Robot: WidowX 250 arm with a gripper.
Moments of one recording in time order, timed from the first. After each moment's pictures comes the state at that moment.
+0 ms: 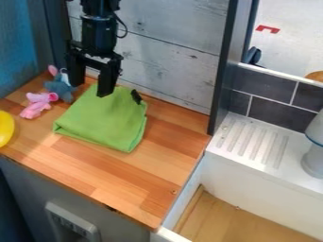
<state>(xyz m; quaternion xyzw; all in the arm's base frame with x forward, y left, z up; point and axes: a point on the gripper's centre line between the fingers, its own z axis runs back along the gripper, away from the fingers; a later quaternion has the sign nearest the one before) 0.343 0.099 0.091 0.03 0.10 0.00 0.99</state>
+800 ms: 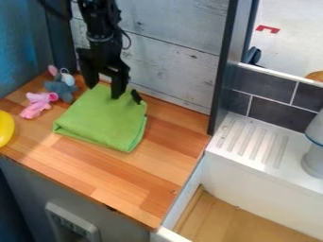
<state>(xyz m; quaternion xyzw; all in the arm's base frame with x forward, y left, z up) 0.394 0.114 0.063 0.06 -0.09 0.01 0.99</state>
